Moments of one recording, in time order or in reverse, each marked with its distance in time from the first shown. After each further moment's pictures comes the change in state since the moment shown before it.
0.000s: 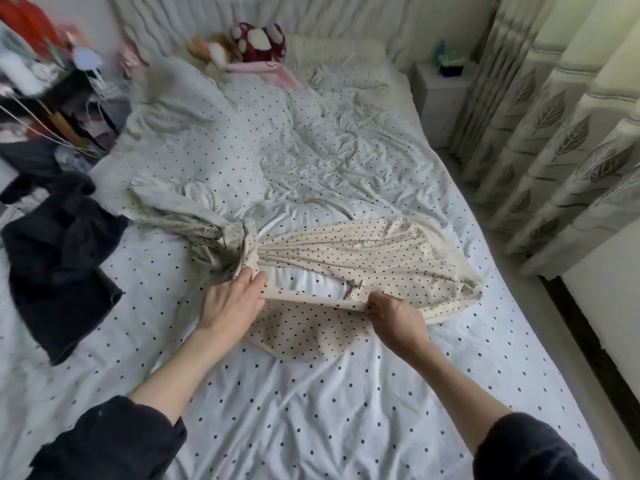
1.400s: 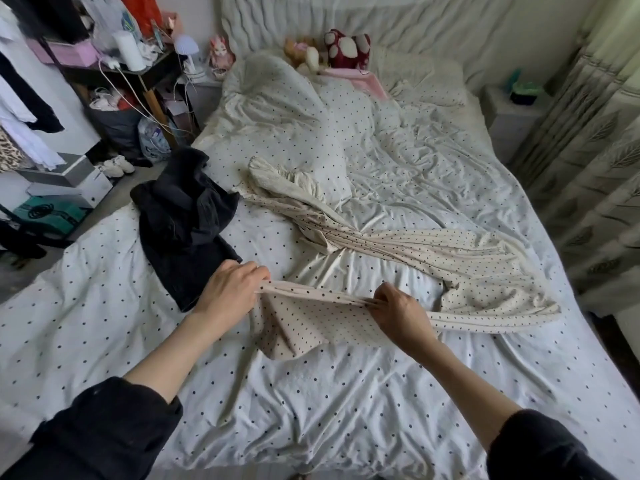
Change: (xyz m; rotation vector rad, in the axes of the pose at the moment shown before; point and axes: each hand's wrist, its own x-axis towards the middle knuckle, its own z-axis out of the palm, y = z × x) left_hand -0.126 -0.223 -0.029 -0.115 0.169 0.025; right_hand -0.029 -0.226 0.045 0.071 -0.011 -0.170
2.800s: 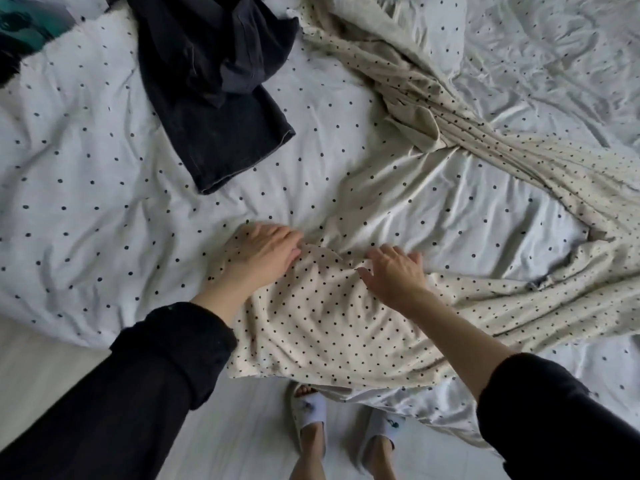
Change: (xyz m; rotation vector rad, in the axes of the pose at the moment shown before) left_hand -0.068 -0.073 0.240 -0.159 -0.457 -0.169; right_hand 0.051 -0.021 0.219 -0.455 -0.522 -0.021
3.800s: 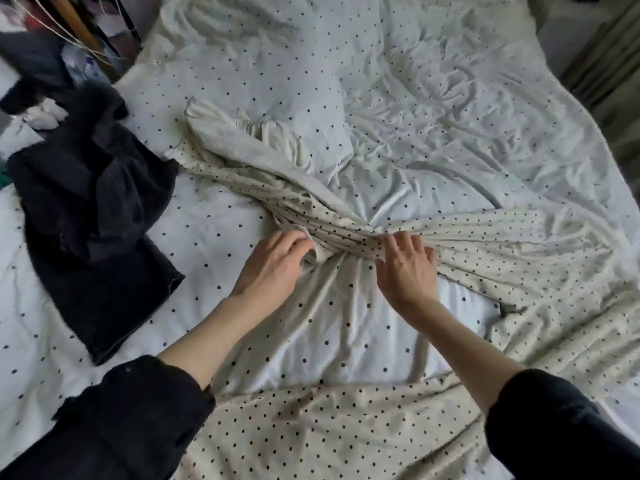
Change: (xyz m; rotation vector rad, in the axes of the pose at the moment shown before) left_hand 0.196 0.113 -0.112 -0.130 0.436 0.325; right_hand 0.086 0.176 -0.105 0.134 0.452 0.244
